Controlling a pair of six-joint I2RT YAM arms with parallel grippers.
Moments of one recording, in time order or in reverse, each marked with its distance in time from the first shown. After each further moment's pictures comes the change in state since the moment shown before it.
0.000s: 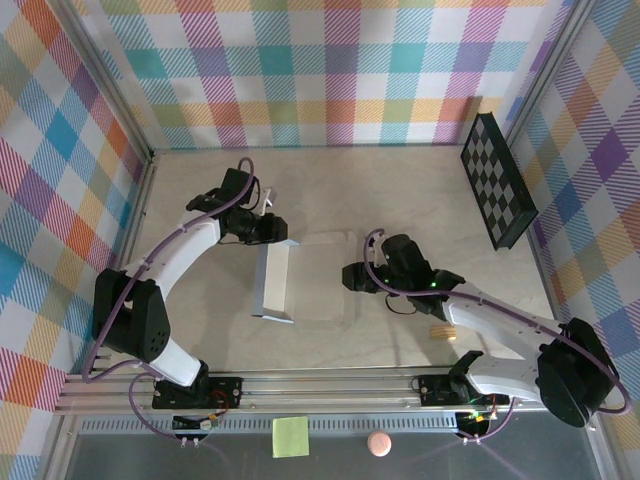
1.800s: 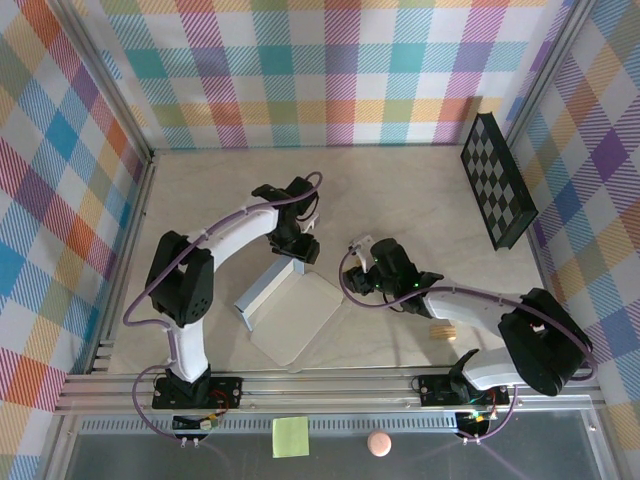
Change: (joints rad) left arm -0.260 0.348 0.306 -0.327 -0.277 0.167; right arm 0.001 0.186 -0.060 0.251 0.164 -0.494
